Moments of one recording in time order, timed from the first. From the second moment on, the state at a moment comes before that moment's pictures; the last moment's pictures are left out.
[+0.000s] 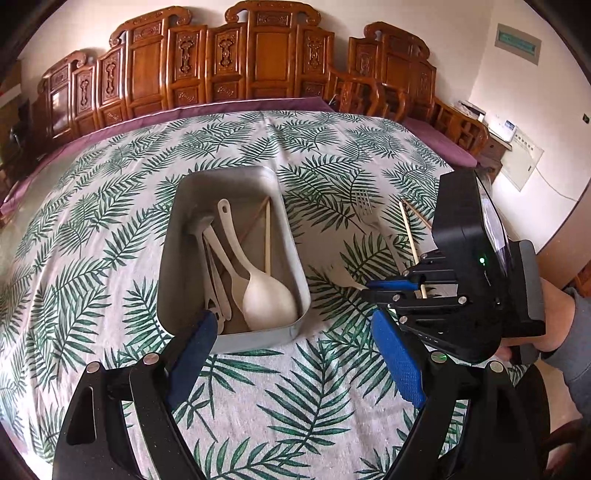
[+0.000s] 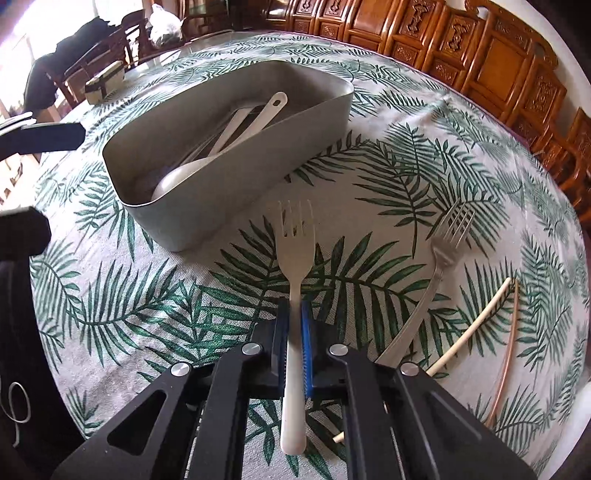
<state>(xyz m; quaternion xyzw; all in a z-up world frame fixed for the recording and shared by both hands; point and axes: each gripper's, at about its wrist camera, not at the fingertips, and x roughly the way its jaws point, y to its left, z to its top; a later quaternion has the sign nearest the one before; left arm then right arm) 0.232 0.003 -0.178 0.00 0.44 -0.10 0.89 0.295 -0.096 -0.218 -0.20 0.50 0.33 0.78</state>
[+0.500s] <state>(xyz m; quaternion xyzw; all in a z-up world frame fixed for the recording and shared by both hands) 0.254 -0.042 -0.179 0.01 0.43 -0.12 0.89 0.295 -0.197 -0.171 -0.08 0.48 0.26 0.83</state>
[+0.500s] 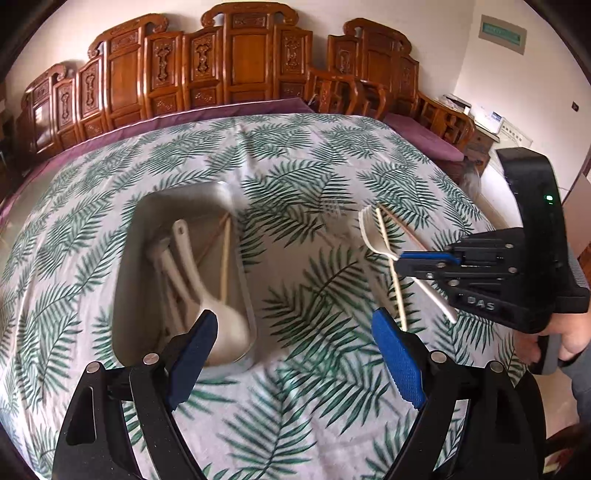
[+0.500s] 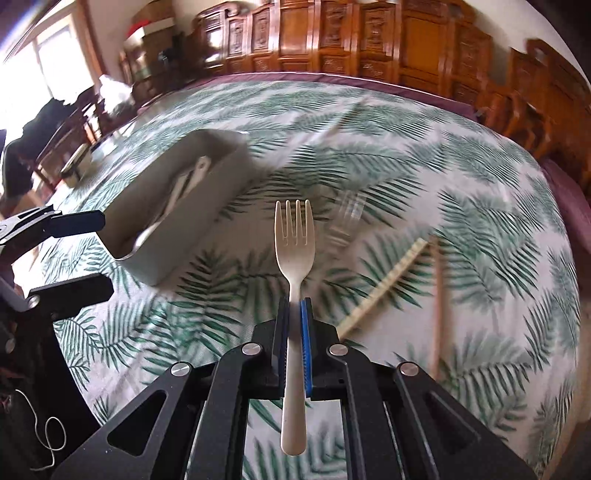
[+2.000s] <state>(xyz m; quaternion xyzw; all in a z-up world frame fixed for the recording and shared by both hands) 0.380 -0.144 -0.255 0.02 0.51 -0.12 0.85 0.290 -0.311 -0.192 0.03 0.50 0.16 0.85</state>
